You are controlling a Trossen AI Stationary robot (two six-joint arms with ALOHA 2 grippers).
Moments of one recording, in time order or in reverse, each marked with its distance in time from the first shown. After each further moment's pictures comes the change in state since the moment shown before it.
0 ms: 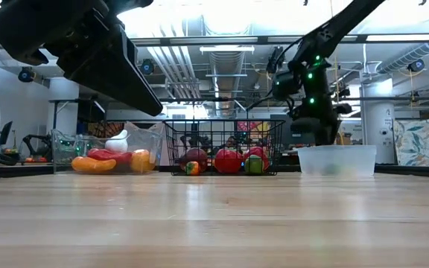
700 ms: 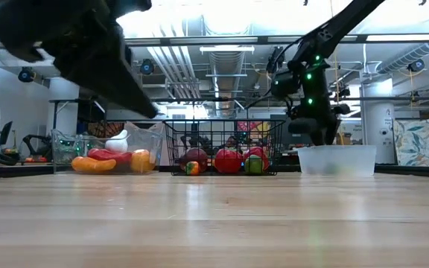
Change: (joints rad) left arm 0.000 0.000 0.001 -0.007 0.006 -0.048; right arm 0.001 0.021 0.000 0.046 0.007 -0.002
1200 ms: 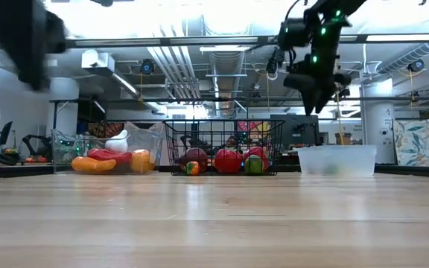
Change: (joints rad) left arm -0.025 -0.001 0.284 -0.600 0.482 -0.533; right arm 0.117 -0.280 0.000 -0.004 -0.003 0.062
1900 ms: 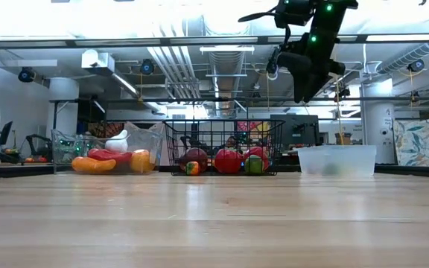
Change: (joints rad) left arm -0.242 0.001 0.098 -0.257 0.168 -0.631; right arm 0.221 -0.071 -0.002 0.022 0.003 0.079
